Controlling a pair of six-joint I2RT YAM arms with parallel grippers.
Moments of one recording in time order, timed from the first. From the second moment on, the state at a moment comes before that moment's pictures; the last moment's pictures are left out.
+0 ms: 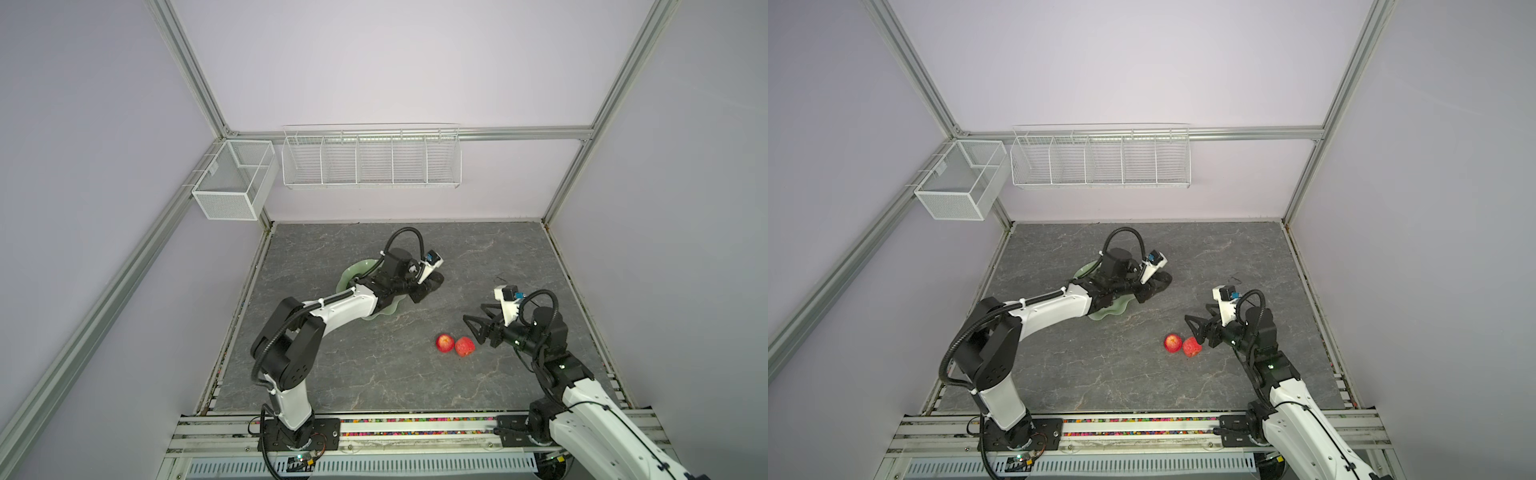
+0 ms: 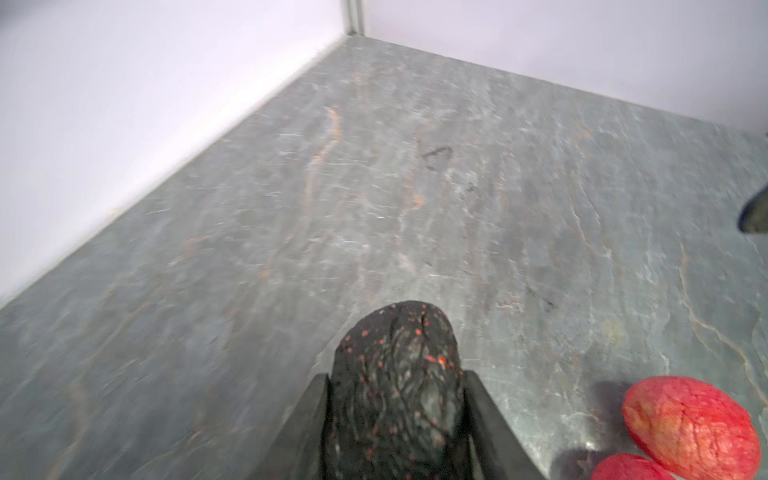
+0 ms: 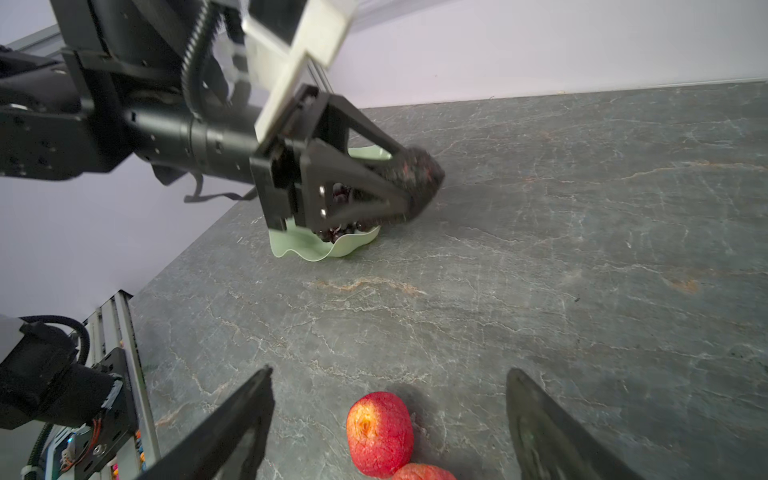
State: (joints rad) left arm -0.71 1.73 1.15 0.09 0.27 0.20; right arm 0.30 0.71 0.33 0.06 -0.52 0.23
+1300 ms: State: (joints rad) left arm -0.68 1.74 1.13 -0.24 -0.19 -0.02; right arm 0.52 0.90 0.37 0.12 -0.56 0.12
